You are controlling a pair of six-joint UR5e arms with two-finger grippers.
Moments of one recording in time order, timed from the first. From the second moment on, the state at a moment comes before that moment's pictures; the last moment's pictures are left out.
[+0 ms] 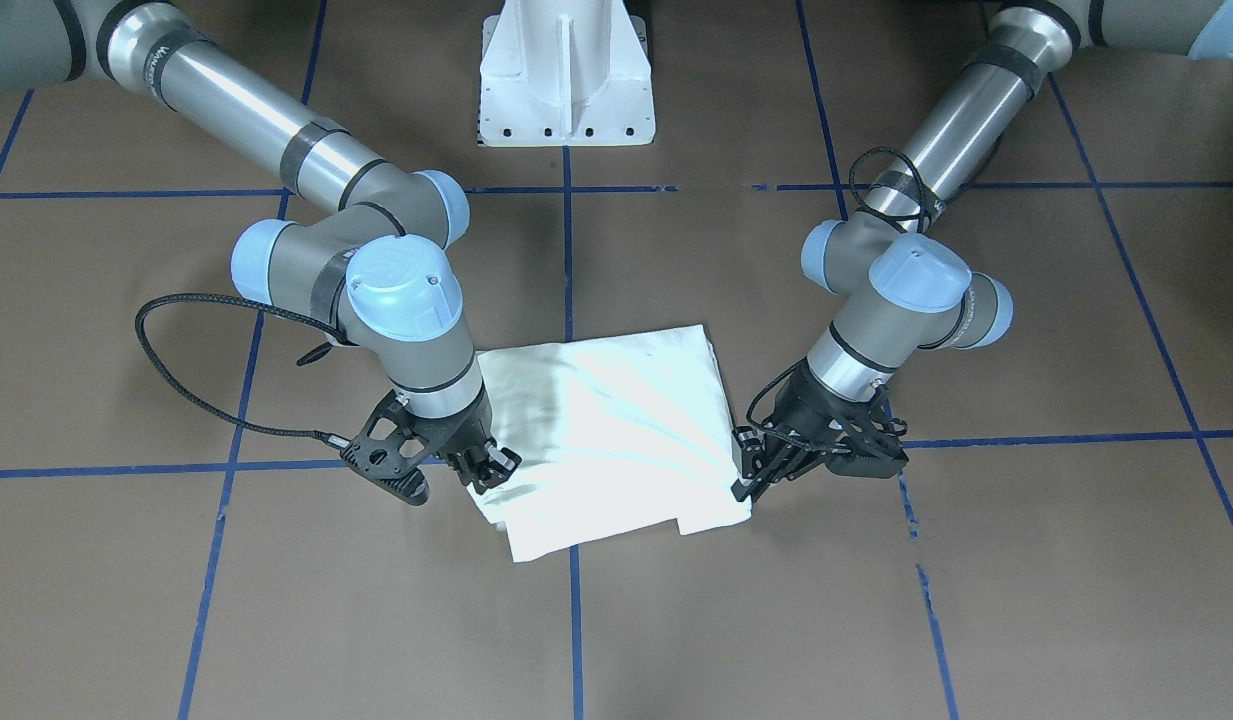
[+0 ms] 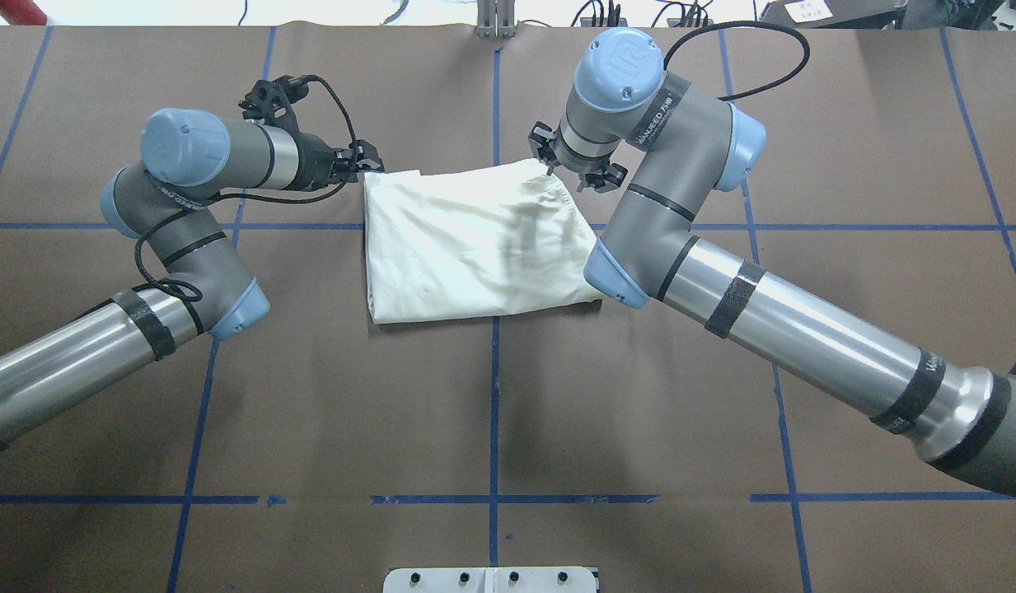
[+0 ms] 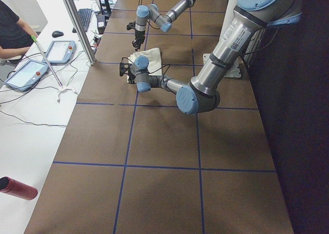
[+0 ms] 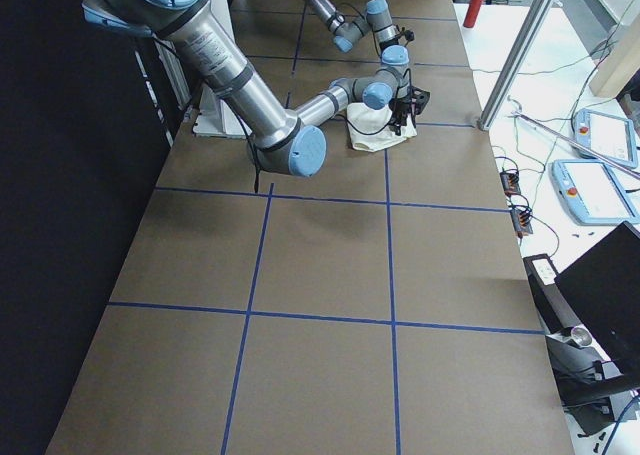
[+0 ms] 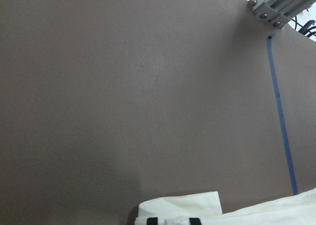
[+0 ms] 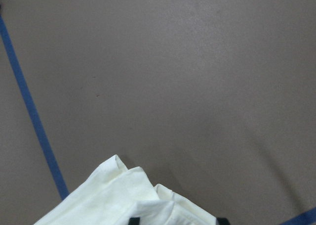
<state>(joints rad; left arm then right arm) -0.78 -2.22 -1.11 -2.67 -1.84 -1.40 0.73 -0.72 1.21 -1.24 1.87 1.56</state>
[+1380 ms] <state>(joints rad) -0.81 -2.21 -1.18 -2.67 -1.89 -1.44 0.65 -0.73 1.13 -1.09 1.74 1.62</state>
